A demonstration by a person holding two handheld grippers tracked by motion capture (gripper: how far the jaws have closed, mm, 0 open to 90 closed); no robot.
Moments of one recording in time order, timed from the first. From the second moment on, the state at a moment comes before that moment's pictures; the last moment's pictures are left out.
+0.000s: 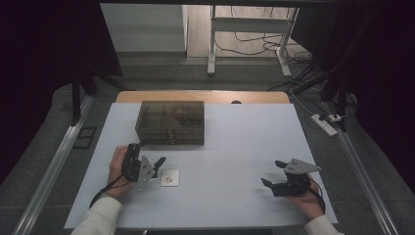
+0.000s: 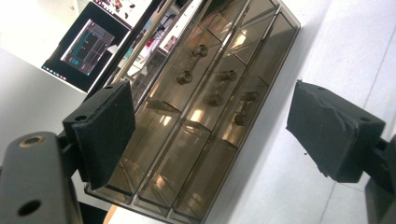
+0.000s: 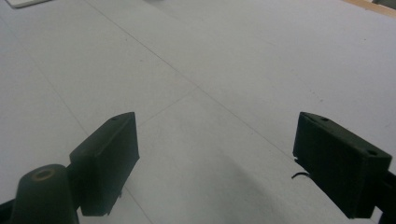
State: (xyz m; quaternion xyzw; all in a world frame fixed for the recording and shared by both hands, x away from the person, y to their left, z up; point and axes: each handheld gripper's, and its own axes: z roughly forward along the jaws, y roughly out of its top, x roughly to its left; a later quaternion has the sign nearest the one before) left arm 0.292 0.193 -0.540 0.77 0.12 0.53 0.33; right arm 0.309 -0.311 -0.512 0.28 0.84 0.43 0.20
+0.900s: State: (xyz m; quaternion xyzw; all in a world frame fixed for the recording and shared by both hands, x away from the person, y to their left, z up) left arm 0.310 0.192 -0.546 0.78 0.10 0.53 0.32; right arm 0.307 -0.313 -0.512 0.28 0.84 0.42 0.20
